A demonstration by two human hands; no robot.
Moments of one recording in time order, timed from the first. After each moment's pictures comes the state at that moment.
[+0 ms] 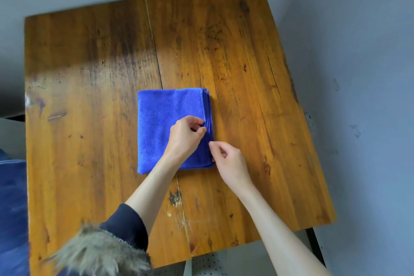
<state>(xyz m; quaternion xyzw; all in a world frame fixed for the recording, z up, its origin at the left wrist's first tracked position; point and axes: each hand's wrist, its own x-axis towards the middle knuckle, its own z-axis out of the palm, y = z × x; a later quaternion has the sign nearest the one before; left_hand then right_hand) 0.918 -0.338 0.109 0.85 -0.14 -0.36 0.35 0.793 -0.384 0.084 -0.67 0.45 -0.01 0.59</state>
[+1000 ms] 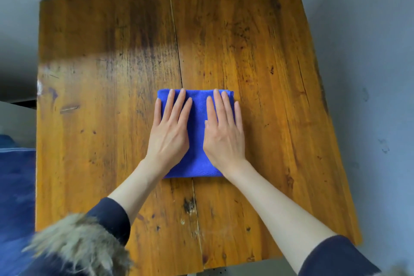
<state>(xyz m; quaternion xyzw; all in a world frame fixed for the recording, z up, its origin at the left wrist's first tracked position) 0.971 -0.284 0.077 0.89 -0.45 -0.07 0.07 0.878 -0.384 0.075 -0.95 0.26 -0.07 0.13</state>
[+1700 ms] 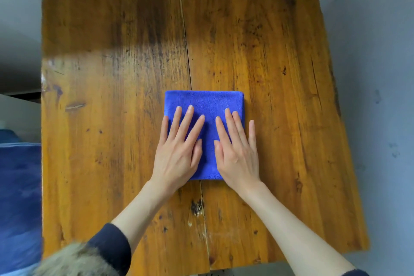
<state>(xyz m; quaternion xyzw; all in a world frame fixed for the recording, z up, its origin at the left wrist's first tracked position) 0.951 -0.258 0.066 0.88 -0.45 -0.06 0.11 0.847 -0.375 0.058 -0.96 0.23 -0.05 0.15</state>
